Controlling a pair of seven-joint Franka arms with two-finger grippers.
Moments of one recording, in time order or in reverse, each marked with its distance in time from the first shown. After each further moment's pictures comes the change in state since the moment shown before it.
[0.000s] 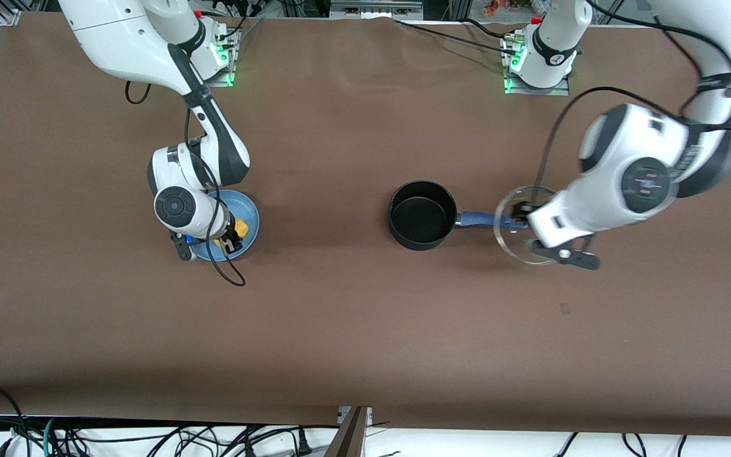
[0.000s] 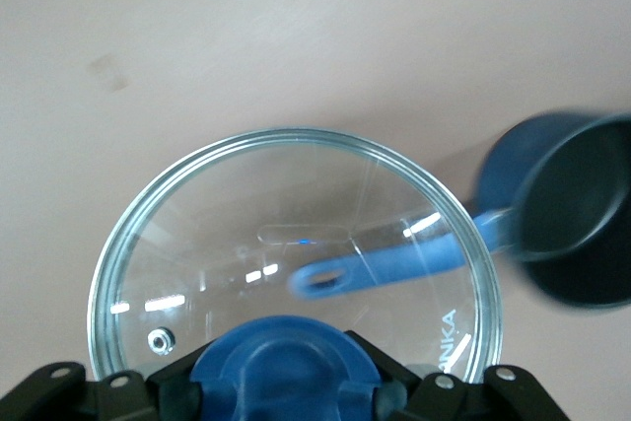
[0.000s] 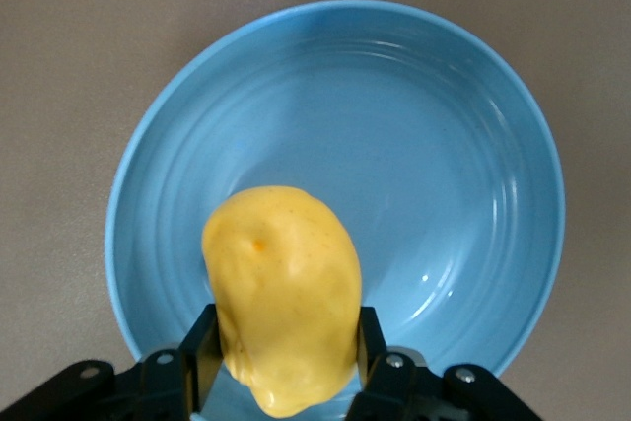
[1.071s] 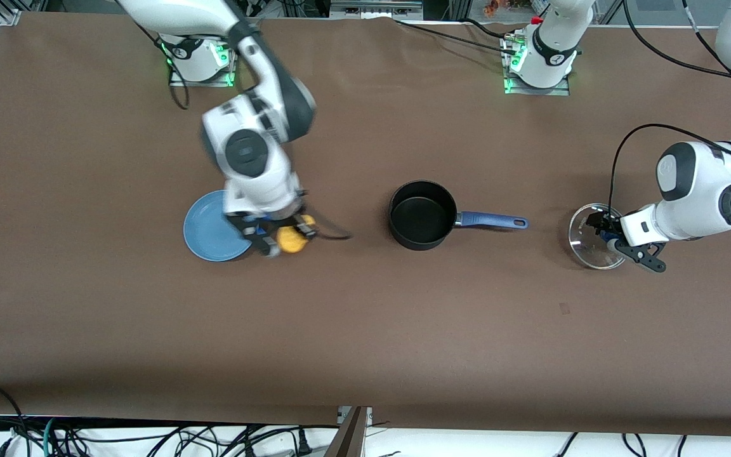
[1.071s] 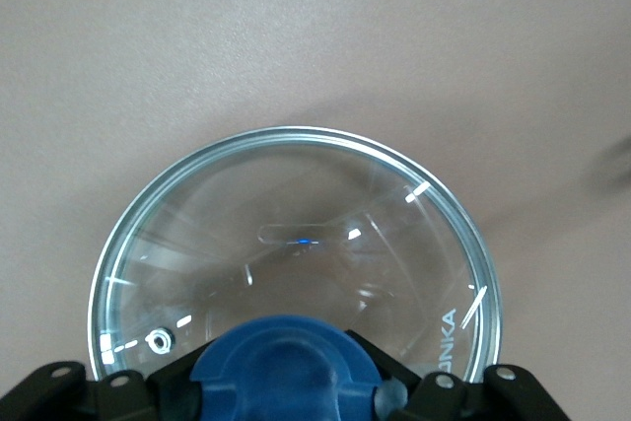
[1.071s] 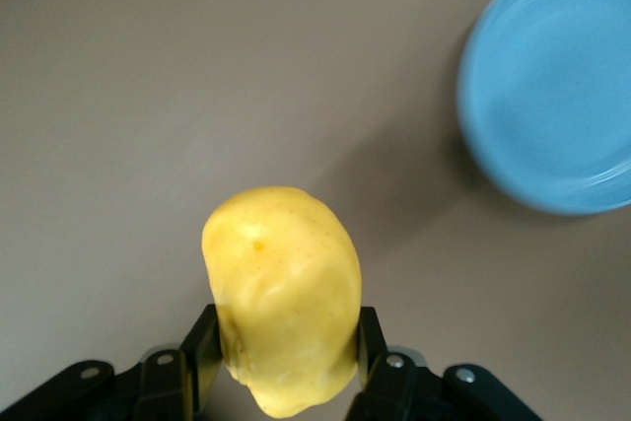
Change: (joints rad) left arm 0.384 0.129 0.006 -0.298 0.100 0.449 0.466; right arm 0.265 0.028 0.034 0.416 0.001 -0.161 -0.163
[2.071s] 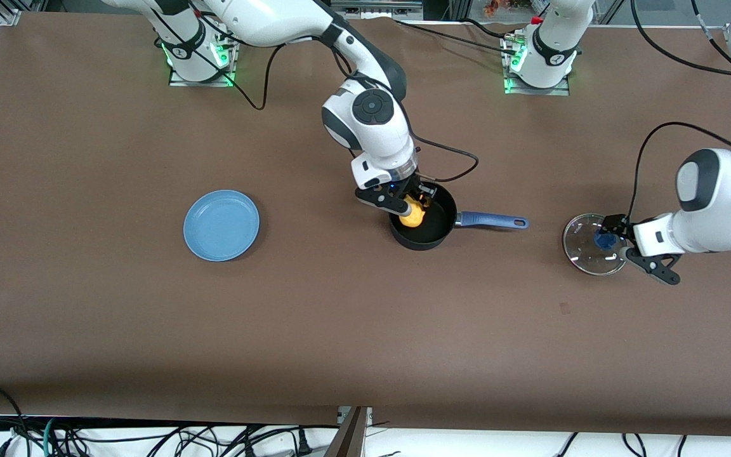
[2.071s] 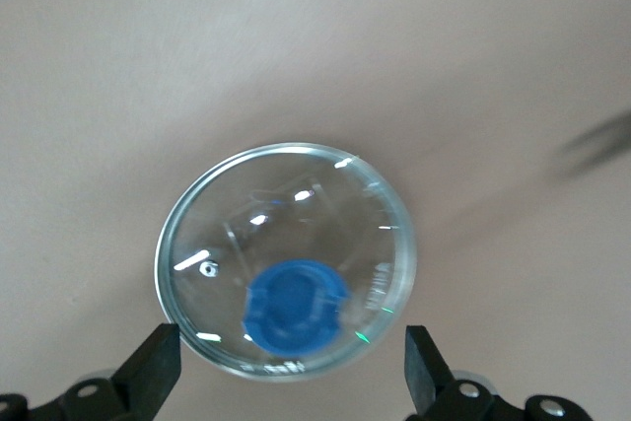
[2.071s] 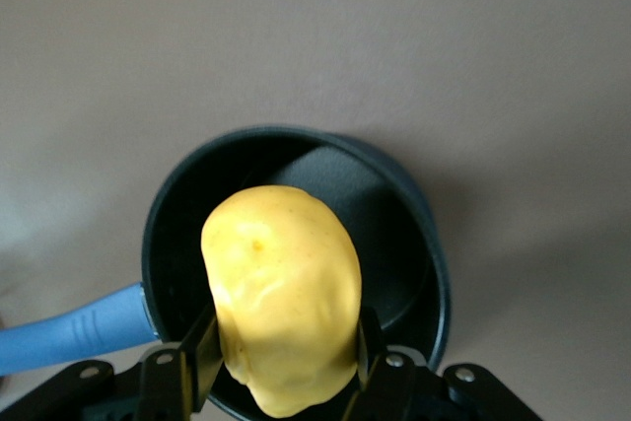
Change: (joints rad) left arm 0.004 0.025 -0.090 0.266 -0.001 -0.341 -0.004; right arm 0.202 0.235 0.101 0.139 0.003 0.353 0.027
